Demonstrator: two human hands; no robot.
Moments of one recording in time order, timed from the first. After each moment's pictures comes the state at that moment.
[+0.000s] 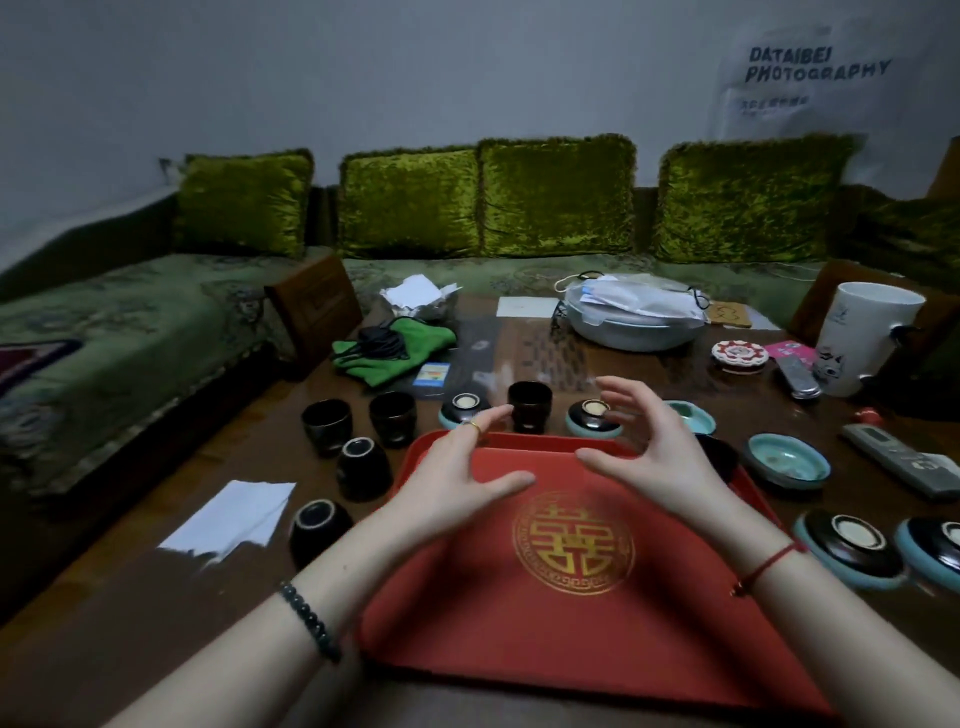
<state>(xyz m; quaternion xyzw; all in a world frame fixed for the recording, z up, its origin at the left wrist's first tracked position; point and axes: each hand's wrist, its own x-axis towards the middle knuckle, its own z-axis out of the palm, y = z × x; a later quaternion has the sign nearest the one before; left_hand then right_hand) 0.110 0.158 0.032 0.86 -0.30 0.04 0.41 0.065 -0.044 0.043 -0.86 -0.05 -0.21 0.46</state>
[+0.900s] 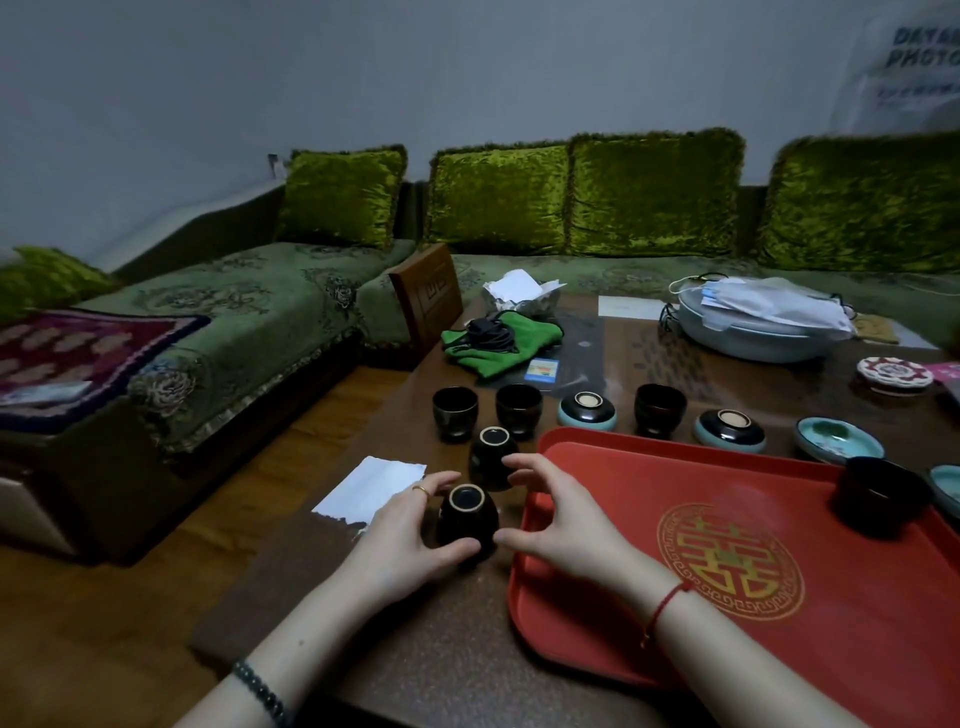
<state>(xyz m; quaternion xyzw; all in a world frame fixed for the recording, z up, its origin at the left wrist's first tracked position) 0.109 0.325 -0.026 0.92 -0.16 0.04 0.37 0.111 0.133 -0.023 -0.88 -0.15 -0.05 0.45</state>
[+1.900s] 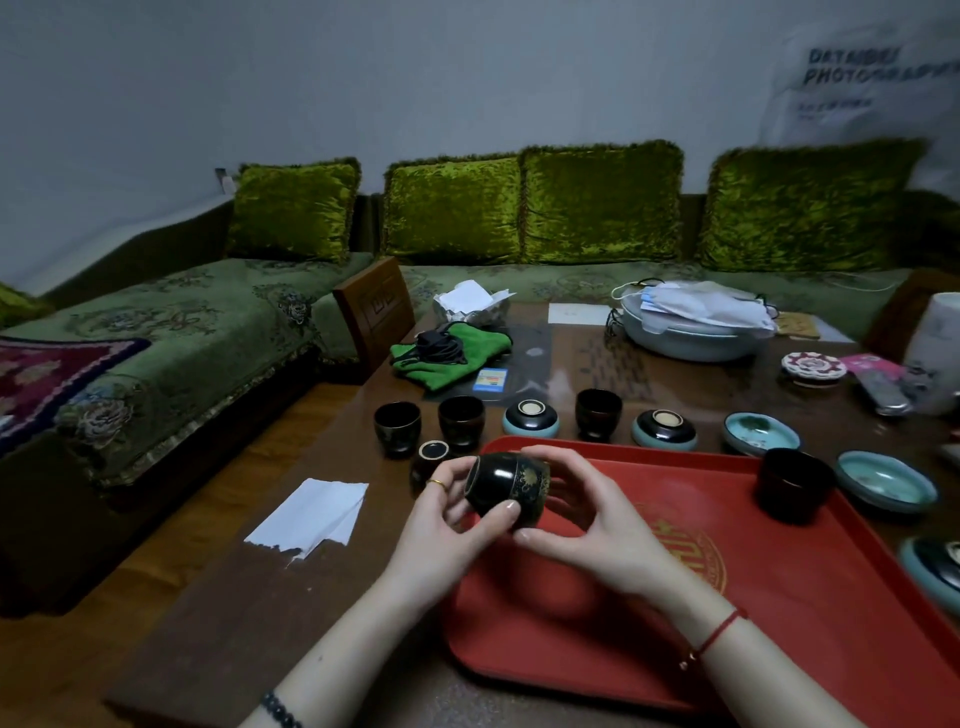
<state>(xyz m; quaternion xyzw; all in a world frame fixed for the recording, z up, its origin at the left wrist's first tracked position) 0.098 0.233 -0.012 0.69 -0.16 -0.02 0.70 0.073 0.064 0.001 -0.79 -0.15 -0.07 0.59</state>
